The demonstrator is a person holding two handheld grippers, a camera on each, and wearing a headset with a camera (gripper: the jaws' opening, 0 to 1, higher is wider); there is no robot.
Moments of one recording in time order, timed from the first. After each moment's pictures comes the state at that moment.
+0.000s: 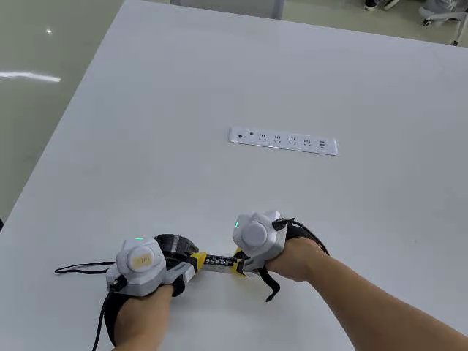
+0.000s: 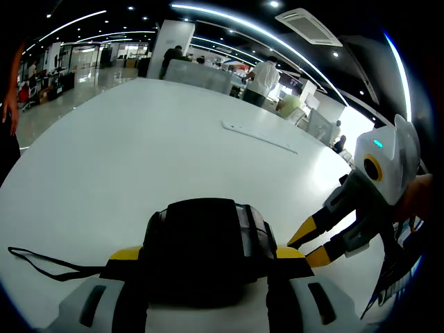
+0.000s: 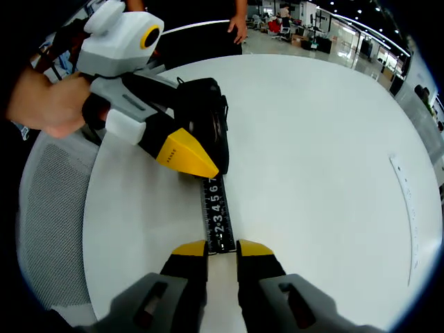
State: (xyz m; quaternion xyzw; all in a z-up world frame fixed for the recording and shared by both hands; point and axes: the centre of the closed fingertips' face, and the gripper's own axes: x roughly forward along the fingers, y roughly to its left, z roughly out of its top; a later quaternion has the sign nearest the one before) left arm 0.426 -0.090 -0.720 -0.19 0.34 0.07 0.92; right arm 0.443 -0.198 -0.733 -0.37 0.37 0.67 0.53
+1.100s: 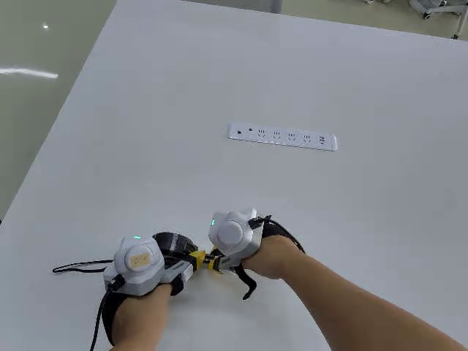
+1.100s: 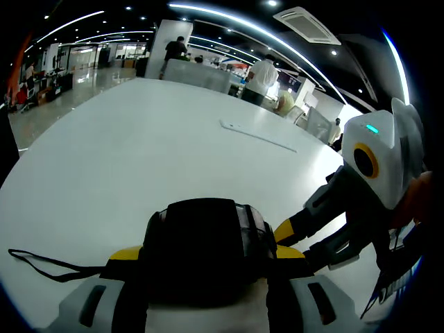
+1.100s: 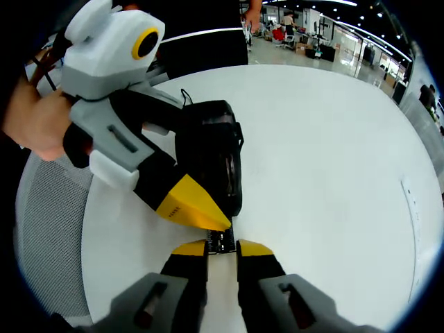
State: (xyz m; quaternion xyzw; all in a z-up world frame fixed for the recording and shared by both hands) left arm 0.426 -0.091 -0.720 -0.18 0.34 0.06 0.92; right arm 0.426 -0.157 -0.735 -0.35 0.35 0.69 0.53
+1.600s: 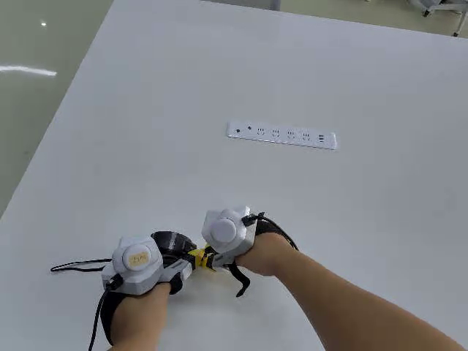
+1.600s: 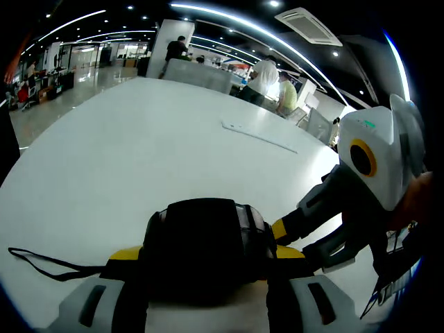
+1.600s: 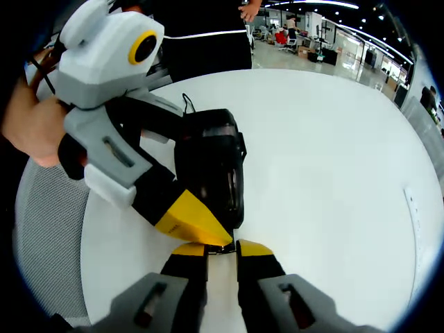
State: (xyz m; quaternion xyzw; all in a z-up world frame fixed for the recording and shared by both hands) left arm 0.426 -0.091 -0.719 -0.19 0.34 0.07 0.92; right arm 0.425 -0.147 -0.735 -0.35 0.34 0.70 0.53
